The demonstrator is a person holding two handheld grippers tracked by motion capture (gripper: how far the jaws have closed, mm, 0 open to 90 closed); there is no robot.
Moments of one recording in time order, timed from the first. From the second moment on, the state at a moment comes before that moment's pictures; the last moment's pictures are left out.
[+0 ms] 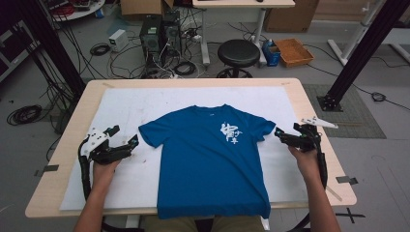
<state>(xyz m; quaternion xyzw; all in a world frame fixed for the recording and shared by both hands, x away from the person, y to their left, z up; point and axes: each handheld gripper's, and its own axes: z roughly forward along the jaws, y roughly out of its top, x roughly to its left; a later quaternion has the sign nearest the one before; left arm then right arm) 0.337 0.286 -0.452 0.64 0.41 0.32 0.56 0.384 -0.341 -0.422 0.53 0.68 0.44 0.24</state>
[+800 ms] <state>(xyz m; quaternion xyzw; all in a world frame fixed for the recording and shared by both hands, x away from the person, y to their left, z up) 0.337 0.286 -0.452 0.64 0.41 0.31 0.56 0.455 -0.313 -0.442 0.55 0.75 0.31 0.20</state>
